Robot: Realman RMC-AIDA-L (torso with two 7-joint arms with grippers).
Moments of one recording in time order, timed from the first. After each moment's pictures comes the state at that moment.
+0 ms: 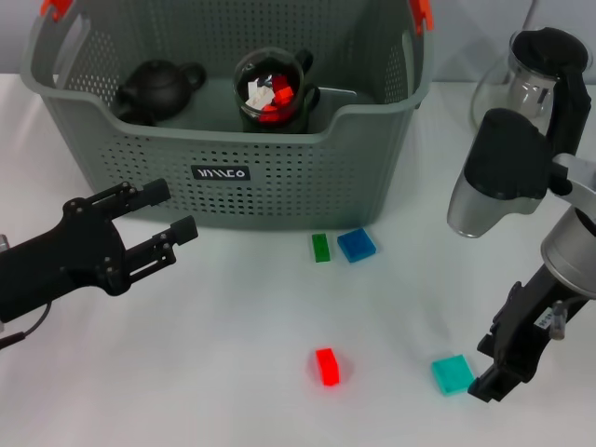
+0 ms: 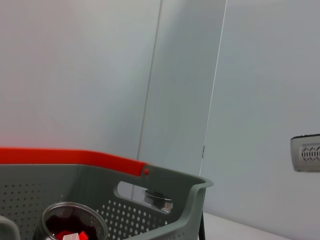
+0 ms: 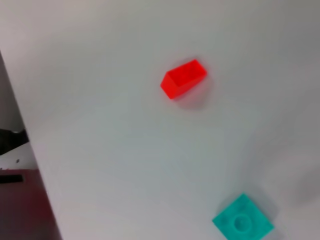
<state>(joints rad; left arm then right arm) -0.39 -2.11 0.22 0.55 2.04 1.80 -1.02 0.73 2.10 -1.47 -1.21 -2.59 -1.81 2.37</state>
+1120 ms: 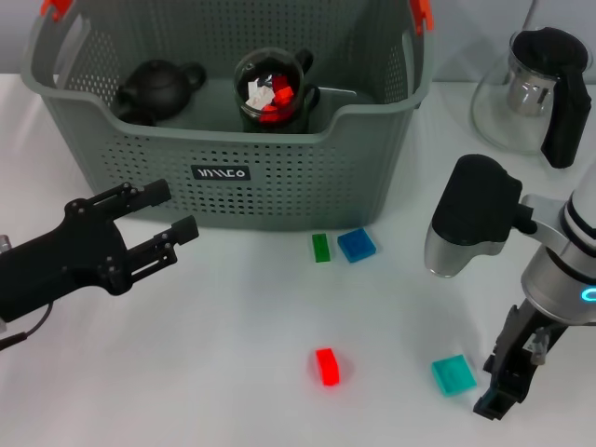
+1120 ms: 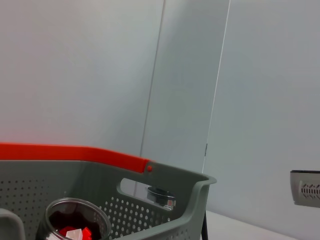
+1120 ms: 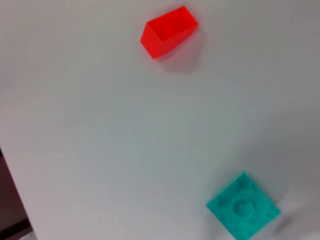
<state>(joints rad) -0.39 -2.11 0.23 0.54 2.04 1.78 -1.02 0.75 2.10 -1.60 -1.07 -2.62 -1.69 2.42</state>
